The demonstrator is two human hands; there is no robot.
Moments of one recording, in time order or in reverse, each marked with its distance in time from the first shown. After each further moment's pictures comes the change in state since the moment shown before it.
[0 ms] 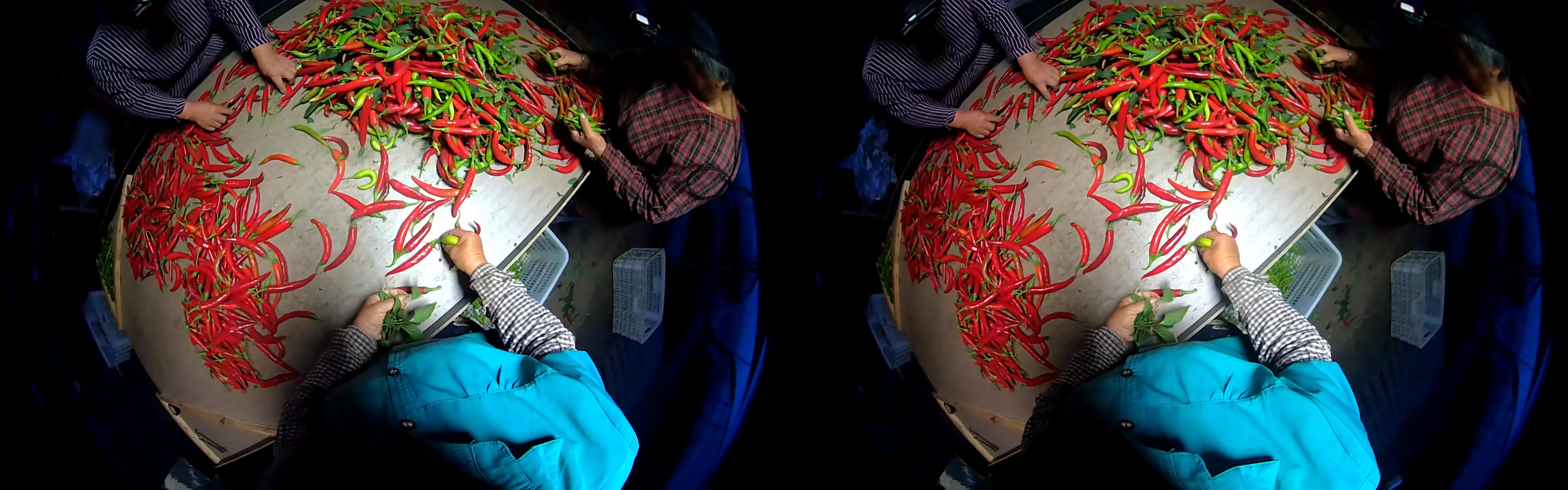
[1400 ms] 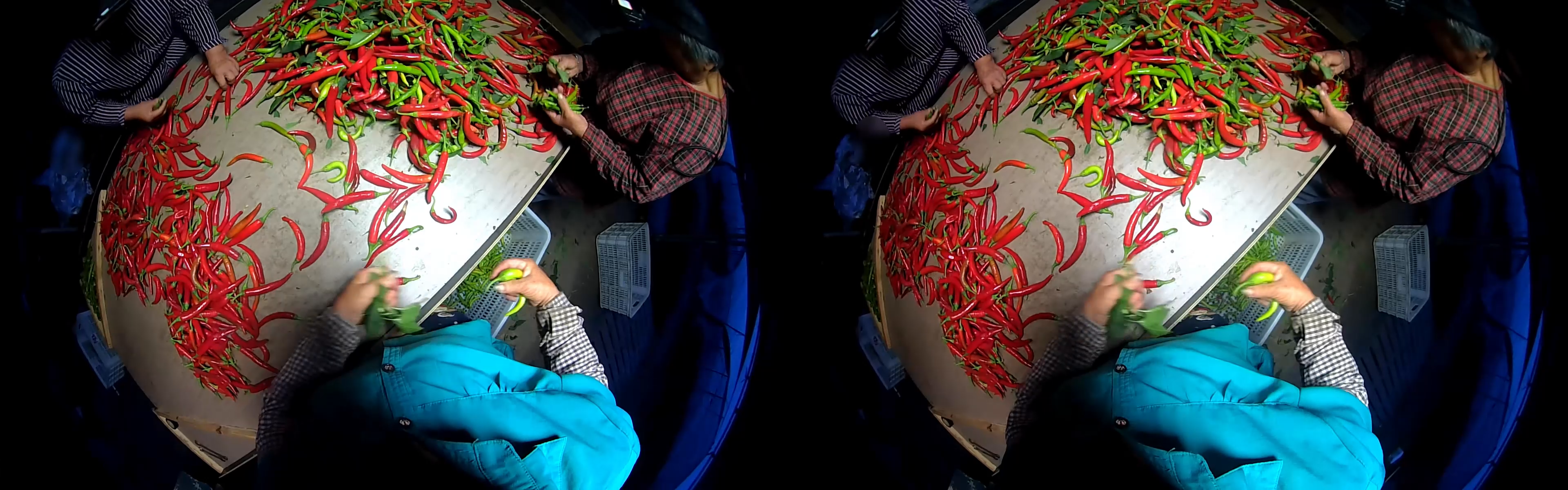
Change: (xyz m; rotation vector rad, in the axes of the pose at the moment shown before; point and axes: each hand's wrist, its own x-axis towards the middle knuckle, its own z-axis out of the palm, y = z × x) left_hand -0.010 0.051 0.053 0.283 -0.304 0.058; right_hand -0.105 -0.005 -0.177 0.756 -0.555 0.352
